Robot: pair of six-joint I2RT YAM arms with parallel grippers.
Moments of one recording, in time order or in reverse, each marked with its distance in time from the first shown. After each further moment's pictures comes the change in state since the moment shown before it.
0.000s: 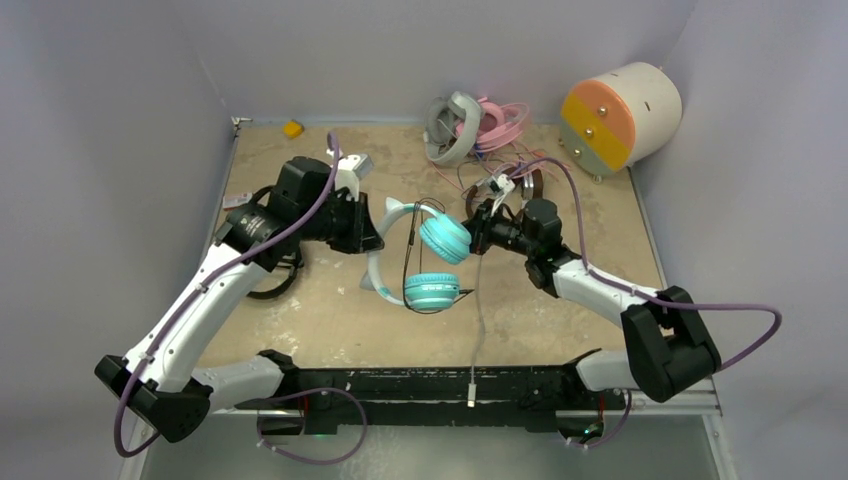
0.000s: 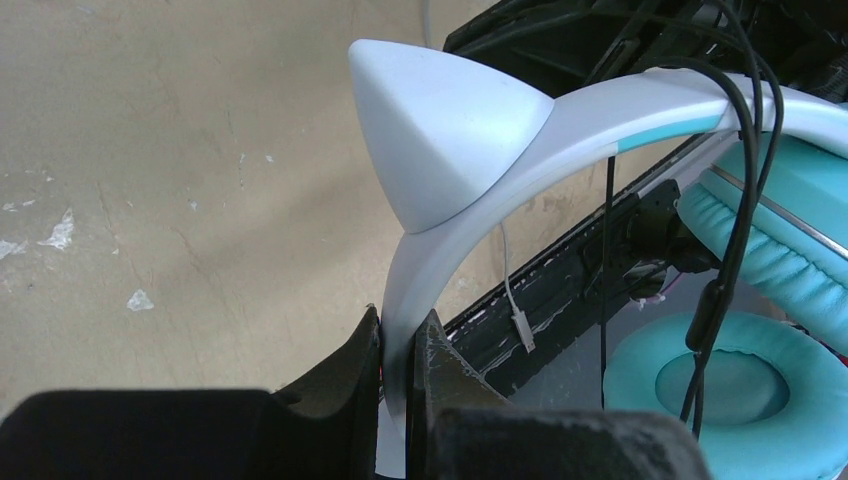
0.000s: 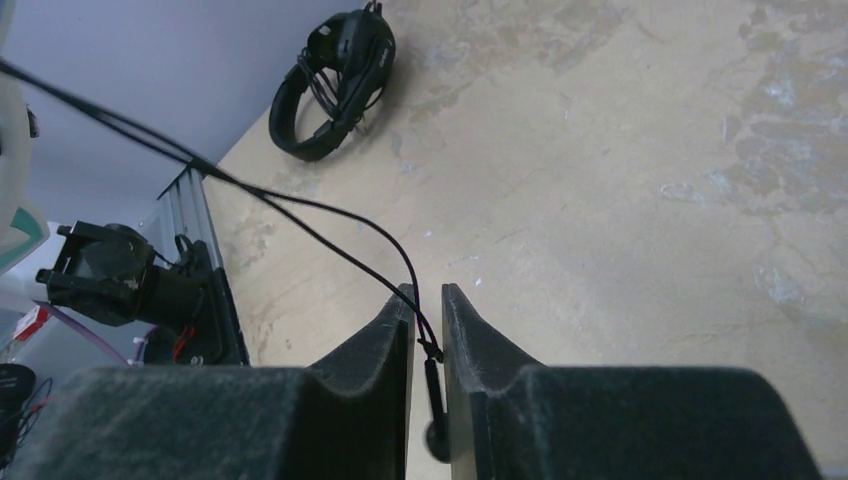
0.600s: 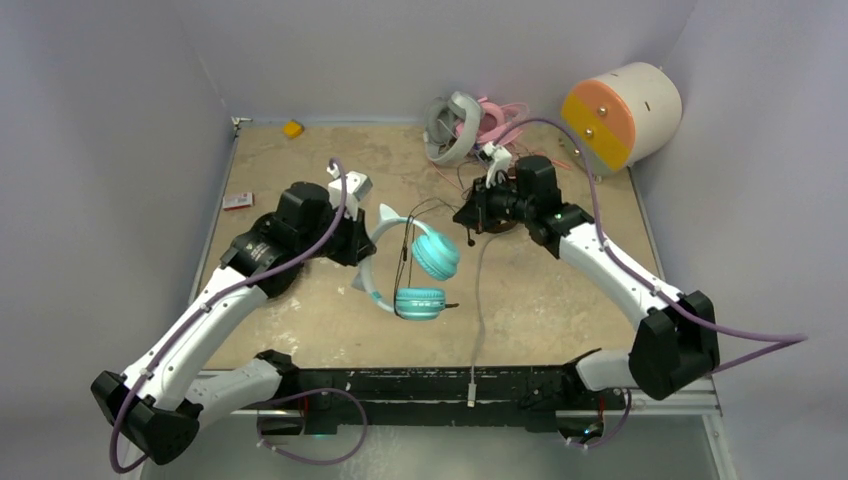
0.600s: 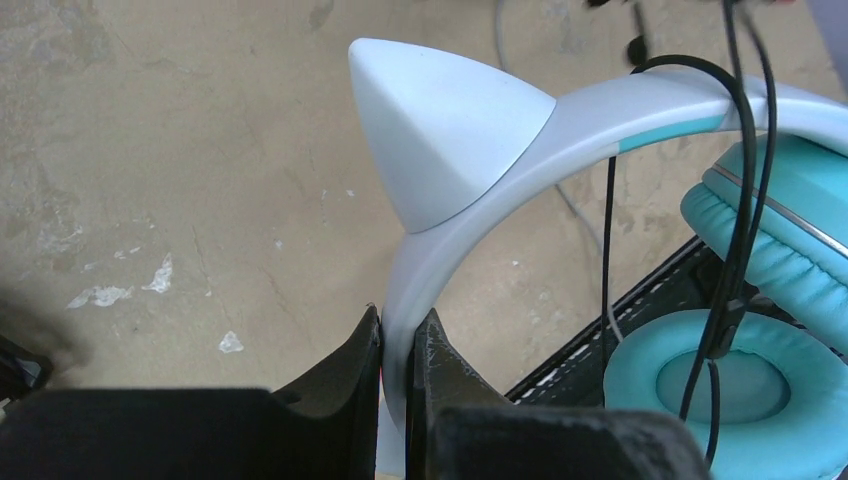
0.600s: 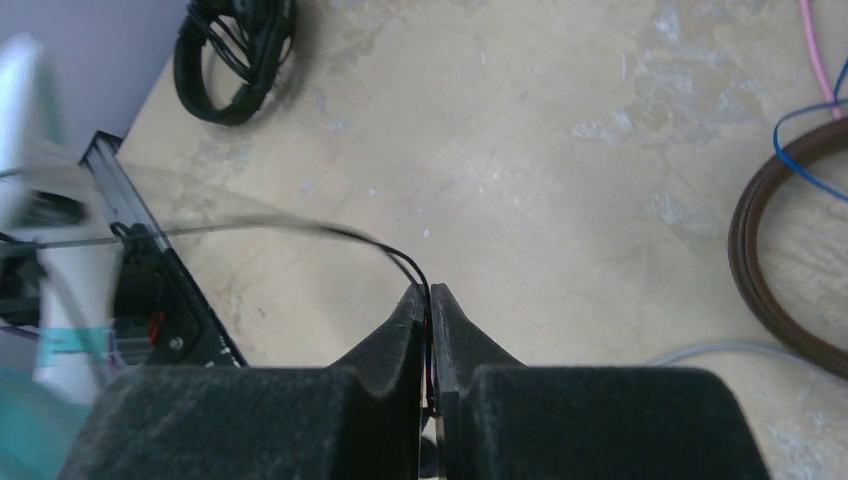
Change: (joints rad) left arm 0.000 -0.131 -0.289 0.223 -0.111 0.175; right arm -0.003 0.044 0.504 -0.808 0.130 -0.190
